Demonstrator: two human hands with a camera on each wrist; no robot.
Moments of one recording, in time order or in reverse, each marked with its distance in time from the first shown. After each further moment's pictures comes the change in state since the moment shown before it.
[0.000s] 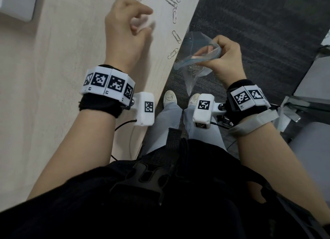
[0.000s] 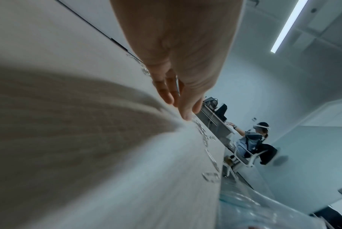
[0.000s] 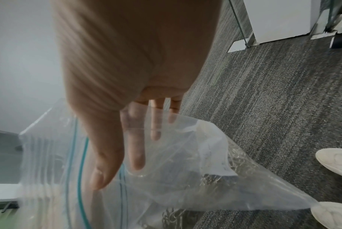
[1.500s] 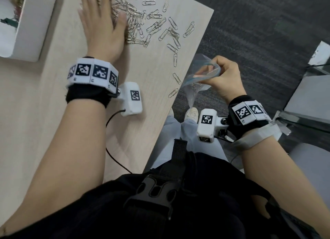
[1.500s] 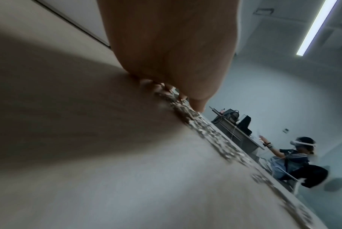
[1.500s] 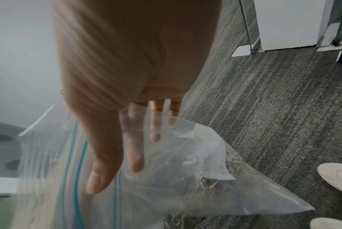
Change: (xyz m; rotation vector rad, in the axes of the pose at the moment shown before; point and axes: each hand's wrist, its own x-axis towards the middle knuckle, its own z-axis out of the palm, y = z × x) left_hand 0.100 -0.042 -0.023 0.447 -0.122 -0.187; right_hand 0.048 -0.018 -0.012 -0.032 -0.027 0.065
